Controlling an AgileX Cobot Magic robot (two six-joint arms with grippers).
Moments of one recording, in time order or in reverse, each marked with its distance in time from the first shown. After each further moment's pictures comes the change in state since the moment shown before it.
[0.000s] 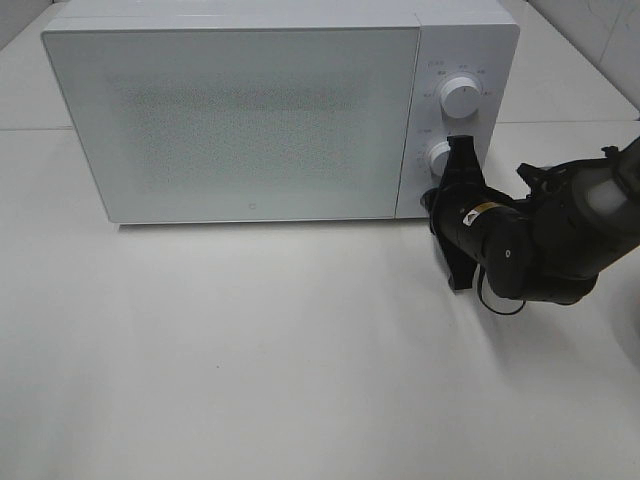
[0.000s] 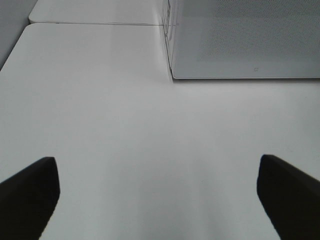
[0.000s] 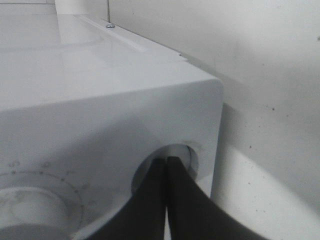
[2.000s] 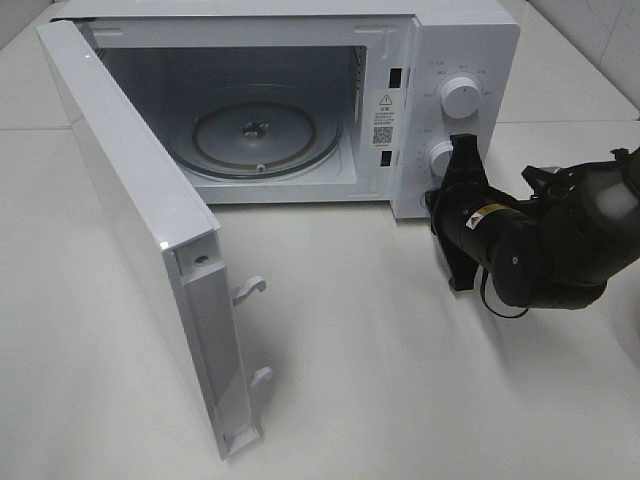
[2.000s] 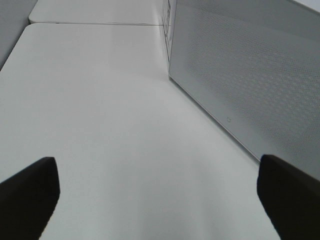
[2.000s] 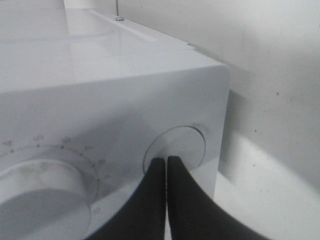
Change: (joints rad) left arm 0.000 0.000 0.000 0.000 0.000 0.000; right arm 0.021 -0.024 0.048 -0.025 -0.037 0.029
